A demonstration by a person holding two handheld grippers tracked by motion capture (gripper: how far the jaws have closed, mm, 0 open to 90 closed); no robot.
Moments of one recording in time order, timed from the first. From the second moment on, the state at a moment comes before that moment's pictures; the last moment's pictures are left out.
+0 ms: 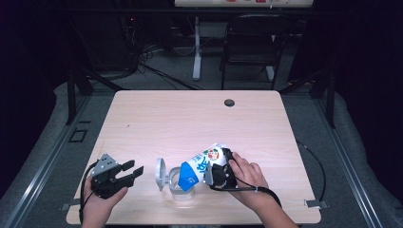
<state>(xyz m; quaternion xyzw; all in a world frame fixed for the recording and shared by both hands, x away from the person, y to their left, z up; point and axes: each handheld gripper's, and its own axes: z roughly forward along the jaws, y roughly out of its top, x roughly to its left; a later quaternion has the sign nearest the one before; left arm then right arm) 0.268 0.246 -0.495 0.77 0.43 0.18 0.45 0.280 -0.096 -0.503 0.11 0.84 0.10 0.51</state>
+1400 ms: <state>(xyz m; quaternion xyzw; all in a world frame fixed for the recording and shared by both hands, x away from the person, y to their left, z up) 0.268 0.246 -0.495 0.77 0.43 0.18 0.44 0.279 -0.089 -0.500 0.06 0.83 0.07 0.55</state>
